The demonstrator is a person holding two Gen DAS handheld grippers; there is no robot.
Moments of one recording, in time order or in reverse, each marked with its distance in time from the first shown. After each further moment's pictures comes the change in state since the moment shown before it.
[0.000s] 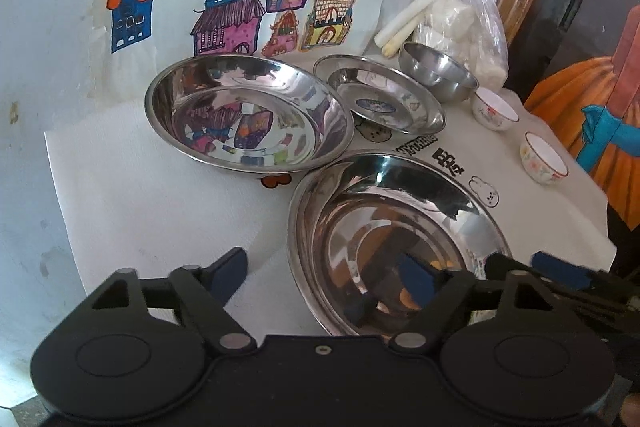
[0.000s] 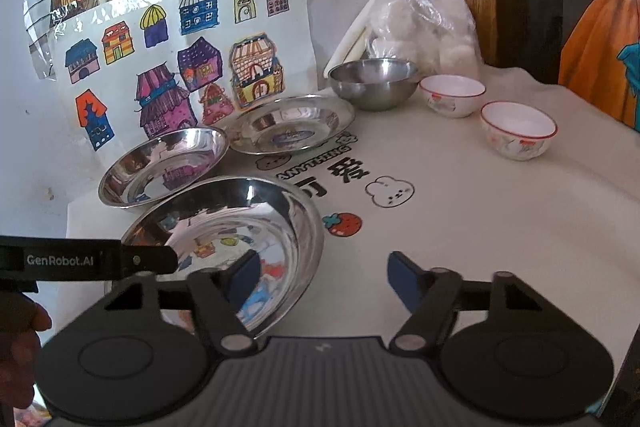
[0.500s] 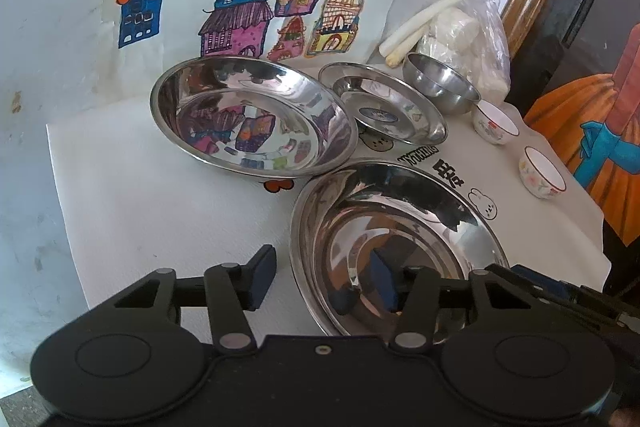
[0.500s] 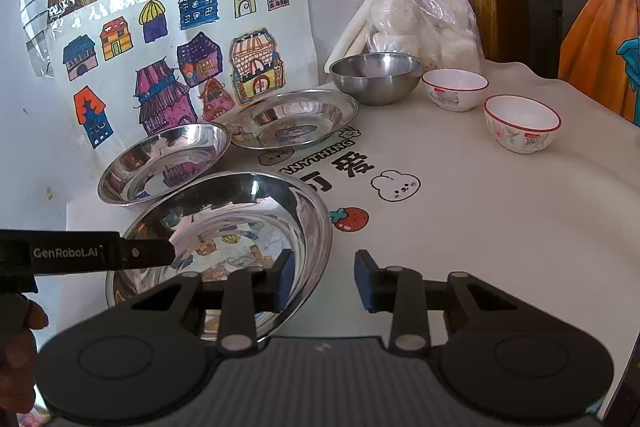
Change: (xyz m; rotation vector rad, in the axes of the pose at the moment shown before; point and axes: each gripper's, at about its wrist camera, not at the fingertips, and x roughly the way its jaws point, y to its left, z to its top) left arm 0.000 0.005 0.000 -0.040 -0.023 -0.012; right arm 0.004 0.005 -0.002 0.005 0.005 -0.007
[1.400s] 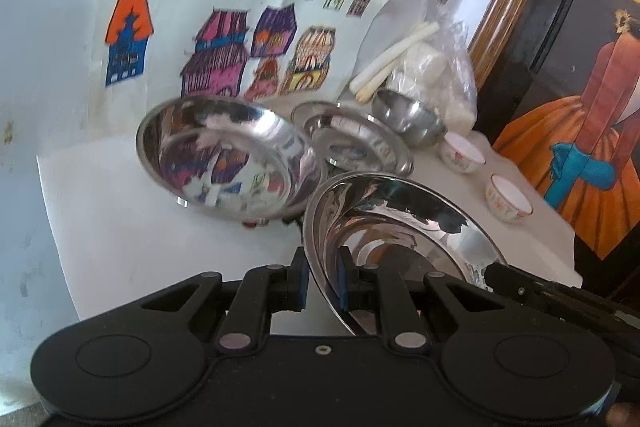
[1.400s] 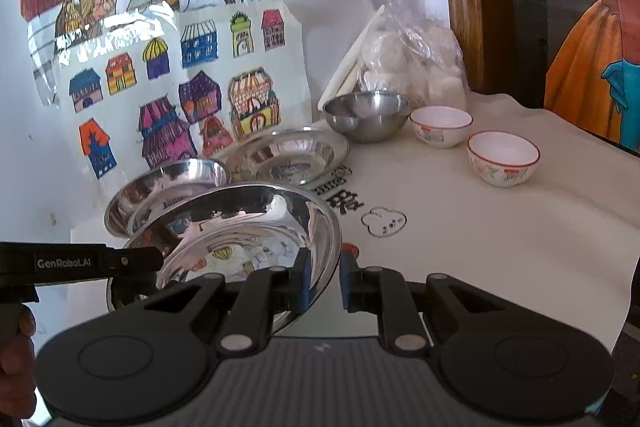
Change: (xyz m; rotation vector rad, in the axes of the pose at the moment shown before) left arm -0.021 -0.002 0.005 0.026 -0.110 -0.087; right arm -0.025 0.002 0.012 0.007 -0.097 -0.021
